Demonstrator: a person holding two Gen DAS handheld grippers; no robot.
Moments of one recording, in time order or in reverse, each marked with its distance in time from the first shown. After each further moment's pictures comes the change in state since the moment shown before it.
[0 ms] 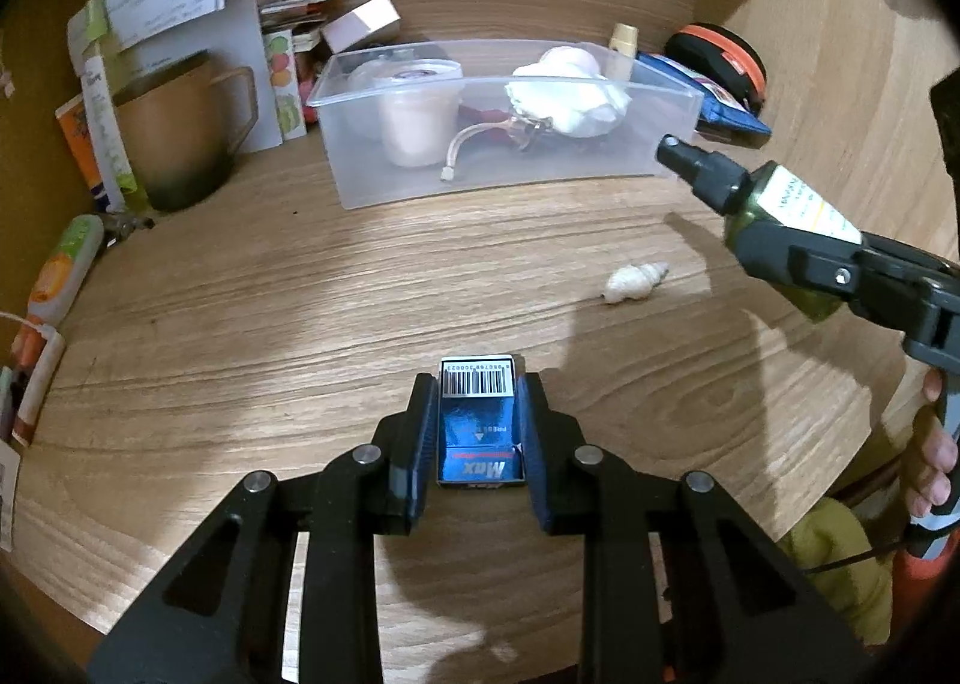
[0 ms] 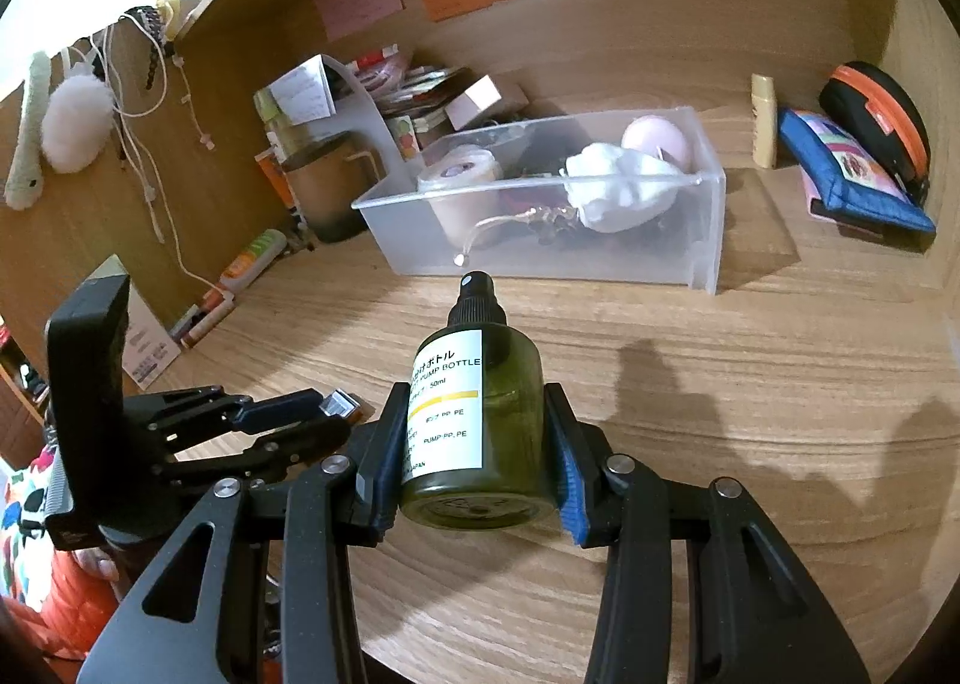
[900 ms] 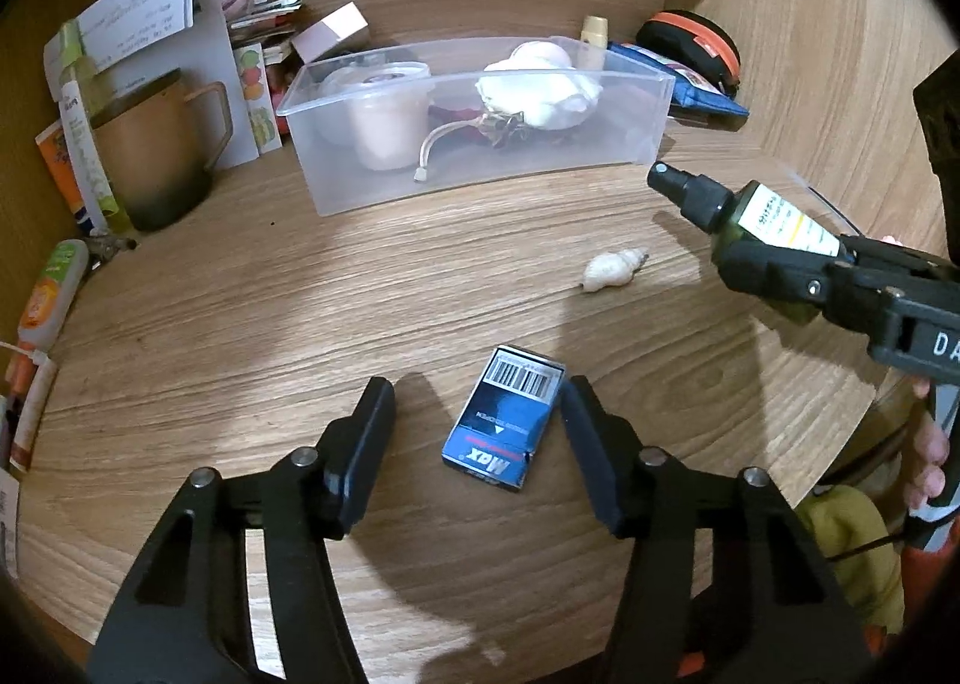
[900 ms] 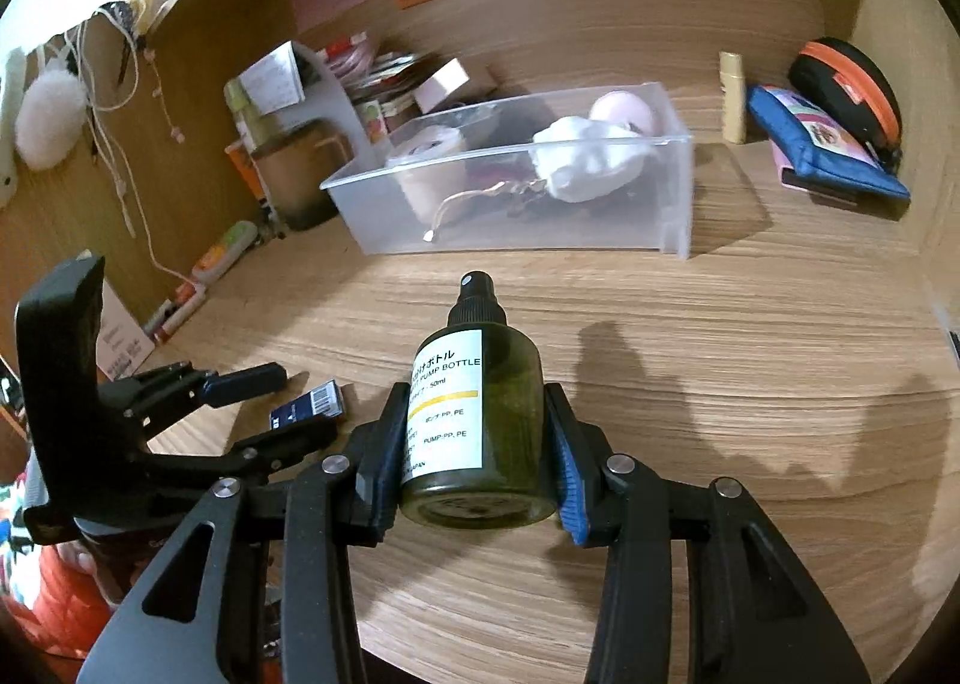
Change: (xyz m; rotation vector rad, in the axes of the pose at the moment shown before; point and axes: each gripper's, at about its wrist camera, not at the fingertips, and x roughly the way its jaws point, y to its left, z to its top) left arm 0.002 -0.007 -0.005 0.075 -0.008 -0.028; right arm 0.002 -0.006 -0.015 0.046 0.020 -0.082
